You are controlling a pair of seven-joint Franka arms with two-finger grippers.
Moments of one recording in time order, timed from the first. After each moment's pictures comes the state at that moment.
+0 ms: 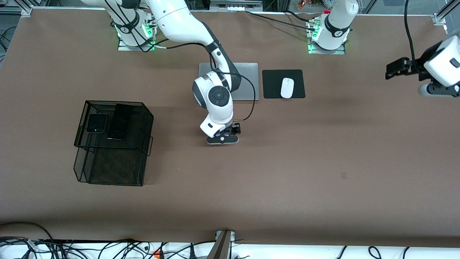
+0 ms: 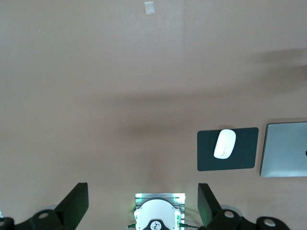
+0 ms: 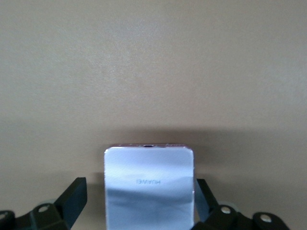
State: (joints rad) left arm 0.00 0.08 -0.05 -1.43 0.02 1.27 -0.02; right arm 1.03 0.94 -0.40 -1.35 0.31 2.29 0.52
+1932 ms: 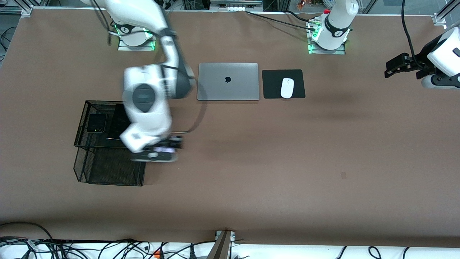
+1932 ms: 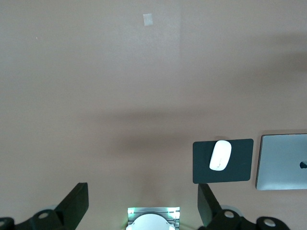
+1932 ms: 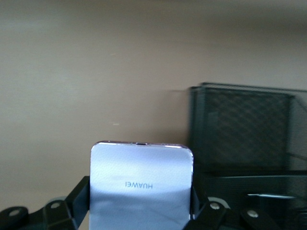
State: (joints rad) left arm 0.00 -0.01 -0.03 -1.58 -0.01 1.40 -0.02; right arm 0.90 0.67 -0.75 -1.34 0.30 1.92 0.16
